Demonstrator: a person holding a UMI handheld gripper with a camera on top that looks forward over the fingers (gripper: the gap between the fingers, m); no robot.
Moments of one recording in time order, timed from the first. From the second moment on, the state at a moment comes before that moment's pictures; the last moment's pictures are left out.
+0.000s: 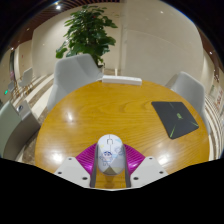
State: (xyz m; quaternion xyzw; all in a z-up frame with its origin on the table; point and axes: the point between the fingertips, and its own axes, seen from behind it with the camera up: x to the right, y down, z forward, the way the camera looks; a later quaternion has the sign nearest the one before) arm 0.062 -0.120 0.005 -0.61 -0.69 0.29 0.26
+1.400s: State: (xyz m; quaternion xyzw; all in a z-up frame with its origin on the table) arm 0.130 0.049 0.100 -0.67 -0.65 0.27 0.24
